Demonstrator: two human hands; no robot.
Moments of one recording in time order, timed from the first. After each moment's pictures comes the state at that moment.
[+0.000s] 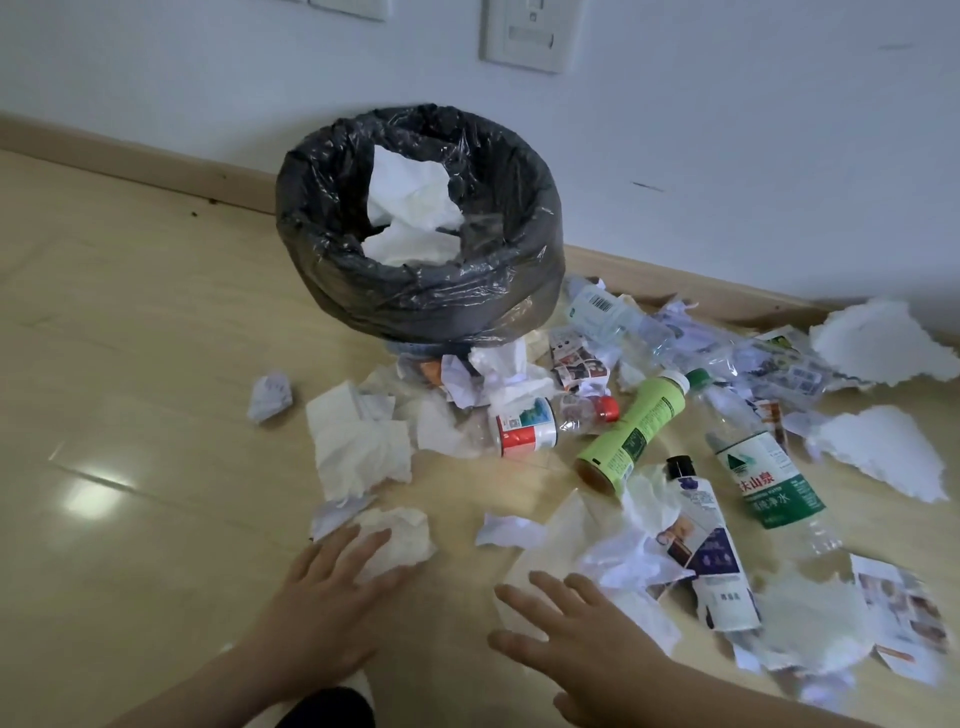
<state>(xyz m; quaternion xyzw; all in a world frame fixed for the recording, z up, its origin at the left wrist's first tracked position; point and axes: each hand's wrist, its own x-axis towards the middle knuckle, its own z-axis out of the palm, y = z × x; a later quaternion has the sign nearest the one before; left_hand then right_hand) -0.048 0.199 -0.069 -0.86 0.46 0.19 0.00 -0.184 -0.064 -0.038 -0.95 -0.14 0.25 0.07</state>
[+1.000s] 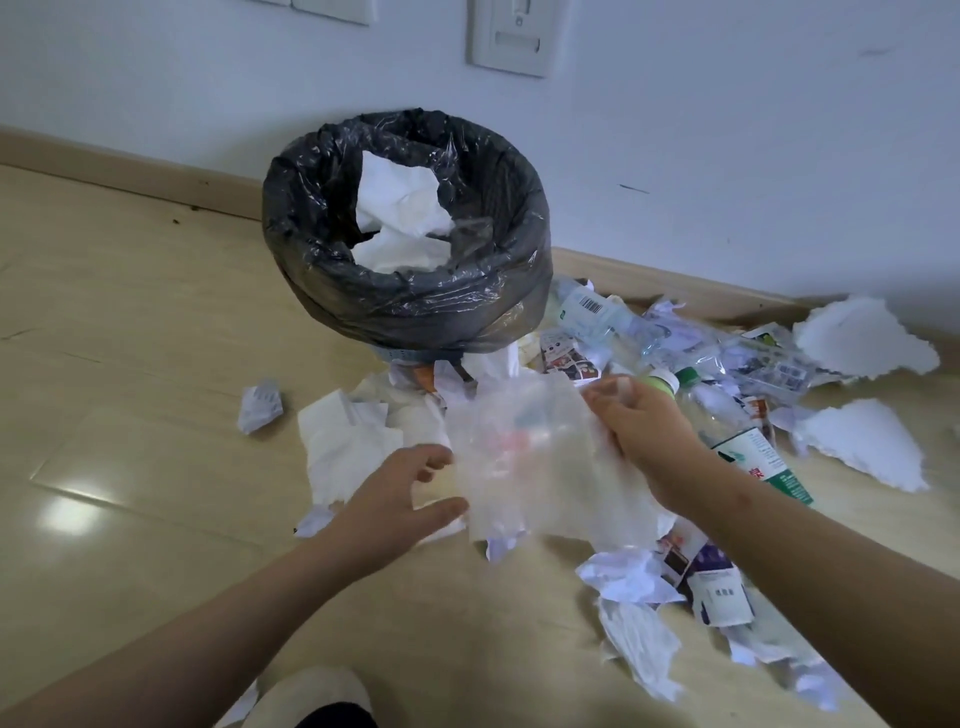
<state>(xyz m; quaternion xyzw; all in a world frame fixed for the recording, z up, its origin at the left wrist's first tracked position) -0.004 0.105 -0.001 -0.84 0.23 0.29 -0.40 -0.067 -0.124 0.056 -0.70 0.39 0.01 0.60</state>
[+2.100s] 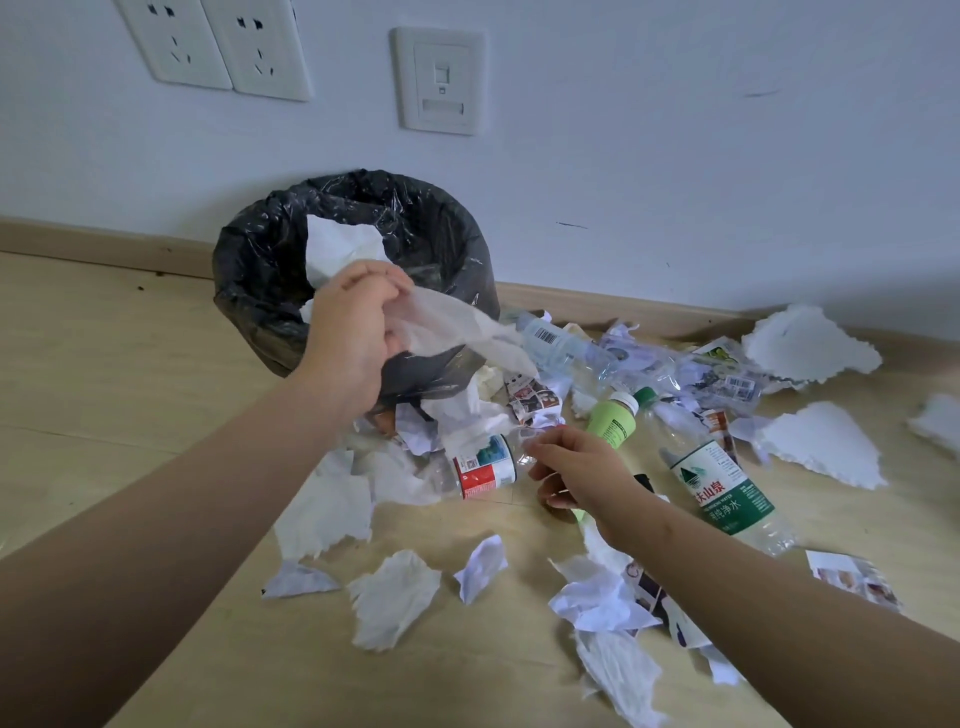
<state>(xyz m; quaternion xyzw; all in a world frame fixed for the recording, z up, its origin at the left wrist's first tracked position) 0.072 0.006 0.135 -0.68 0.03 0.14 -0.72 -0.073 -0.124 0.047 -0.65 0.40 0.06 0.64</state>
